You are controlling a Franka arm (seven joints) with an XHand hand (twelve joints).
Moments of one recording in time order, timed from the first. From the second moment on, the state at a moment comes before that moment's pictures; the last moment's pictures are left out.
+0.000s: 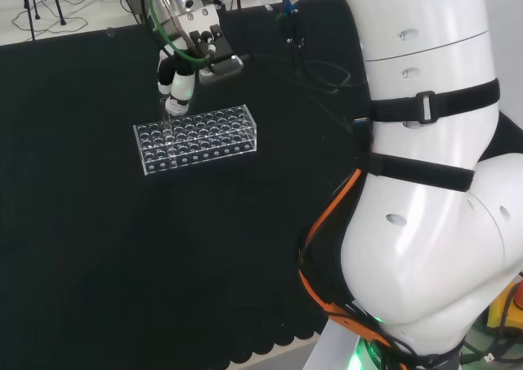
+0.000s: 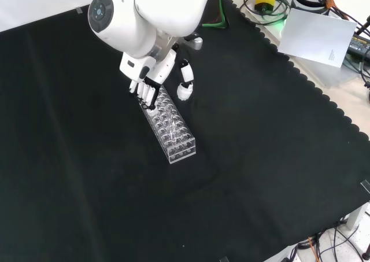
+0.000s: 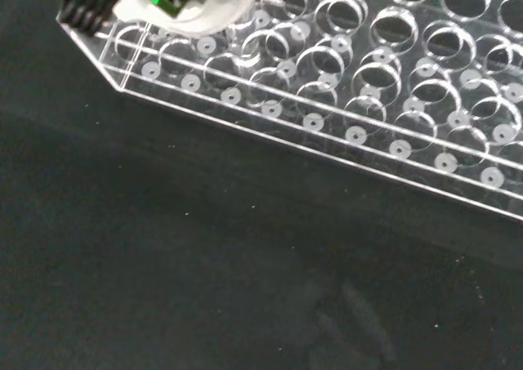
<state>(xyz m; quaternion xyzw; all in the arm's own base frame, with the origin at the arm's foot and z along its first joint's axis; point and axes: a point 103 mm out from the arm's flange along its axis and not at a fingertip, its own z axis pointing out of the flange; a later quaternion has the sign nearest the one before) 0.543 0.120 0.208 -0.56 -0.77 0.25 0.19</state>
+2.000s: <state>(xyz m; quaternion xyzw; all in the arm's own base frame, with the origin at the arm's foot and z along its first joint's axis) 0.565 0.145 0.190 -0.57 -0.76 0.24 0.20</state>
